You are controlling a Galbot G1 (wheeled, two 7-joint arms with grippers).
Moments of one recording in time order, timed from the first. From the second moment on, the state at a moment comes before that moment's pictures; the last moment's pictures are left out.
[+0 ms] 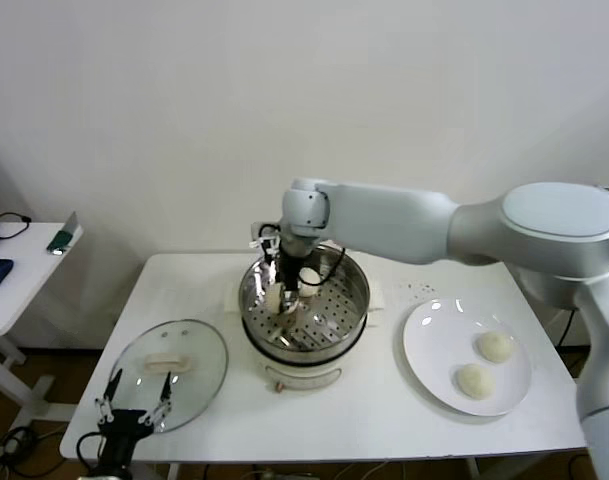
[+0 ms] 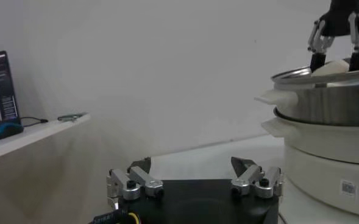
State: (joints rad) left arm 1.75 -1.40 -0.73 -1.94 -0.06 -0.18 0.02; right arm 0.55 1.43 -1.42 1.09 0.67 -0.56 -0.95
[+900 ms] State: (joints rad) left arm 1.75 -1.40 -0.73 -1.92 -0.05 -0.19 0.01; right arm 0.69 1.24 -1.45 1.24 0.63 -0.51 -0.99
